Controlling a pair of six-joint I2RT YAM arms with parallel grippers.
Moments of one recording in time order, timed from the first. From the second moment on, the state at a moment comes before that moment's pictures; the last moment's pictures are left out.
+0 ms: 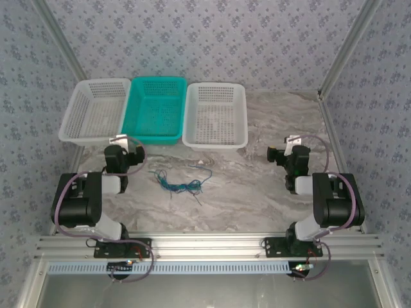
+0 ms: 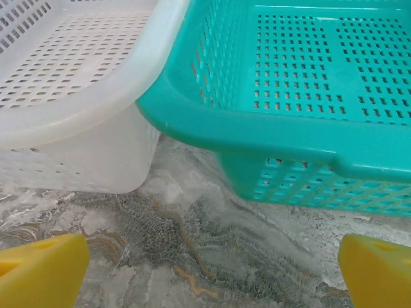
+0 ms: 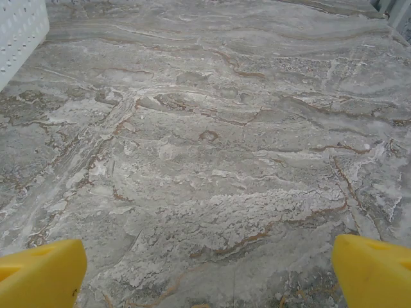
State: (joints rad) left arm 0.02 1.53 0.40 0.70 -0.07 -0.03; right arm -0.03 1.52 0.38 0.70 0.00 -0.02
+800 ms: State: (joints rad) left arm 0.01 1.53 0.40 0.70 -0.08 -0.03; right arm 0.02 1.32 0.42 0.48 0.12 0.01
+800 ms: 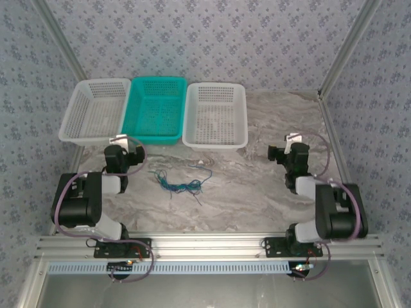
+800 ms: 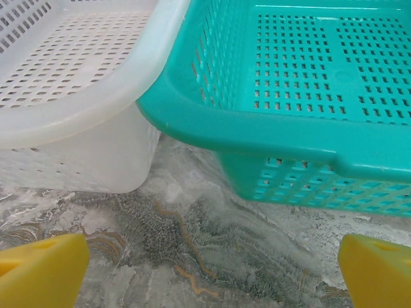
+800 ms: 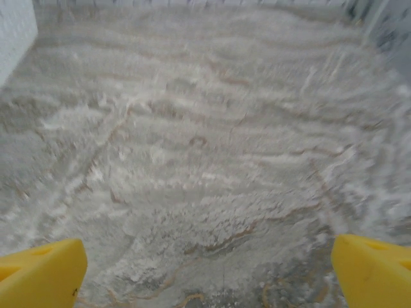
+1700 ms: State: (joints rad) left arm -0.47 1.21 0.74 -0.48 -0.13 -0.89; right arm 0.90 1.46 1.09 -0.46 0.04 0.46
